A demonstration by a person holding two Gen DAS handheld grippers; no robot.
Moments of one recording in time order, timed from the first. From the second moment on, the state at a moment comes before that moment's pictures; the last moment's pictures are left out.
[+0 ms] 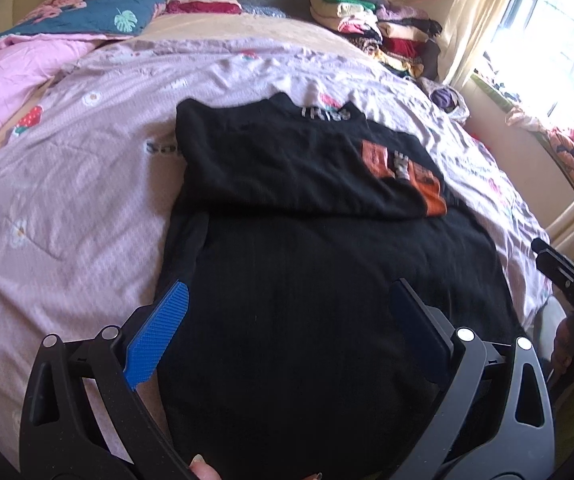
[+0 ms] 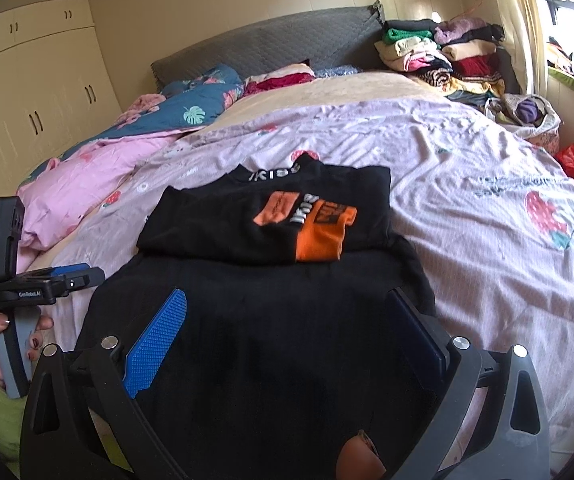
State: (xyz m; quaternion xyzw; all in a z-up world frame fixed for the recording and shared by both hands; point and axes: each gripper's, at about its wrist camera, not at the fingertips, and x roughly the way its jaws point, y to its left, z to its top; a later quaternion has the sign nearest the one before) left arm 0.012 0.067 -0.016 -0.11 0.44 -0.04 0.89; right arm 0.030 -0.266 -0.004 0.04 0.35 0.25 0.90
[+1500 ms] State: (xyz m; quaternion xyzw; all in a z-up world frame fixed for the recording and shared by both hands) left arm -0.075 0.109 -0.064 -0.17 0.52 -0.07 0.84; right arm -0.012 -0.297 -0.033 0.01 0.40 0.22 0.89
